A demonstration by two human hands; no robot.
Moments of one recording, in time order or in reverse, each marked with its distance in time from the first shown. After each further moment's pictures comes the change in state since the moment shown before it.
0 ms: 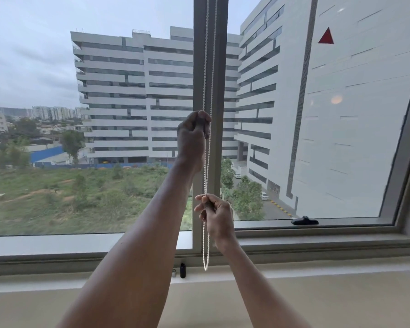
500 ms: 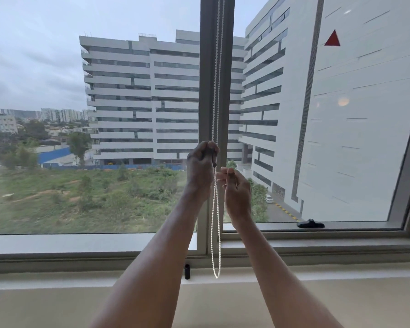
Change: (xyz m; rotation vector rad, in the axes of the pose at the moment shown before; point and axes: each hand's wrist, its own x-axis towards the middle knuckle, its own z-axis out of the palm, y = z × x) left_hand -0.041 -0.045 -0.017 0.051 -0.006 -0.079; right_hand 0.041 -0.039 -0.020 -0.020 0.220 -0.113
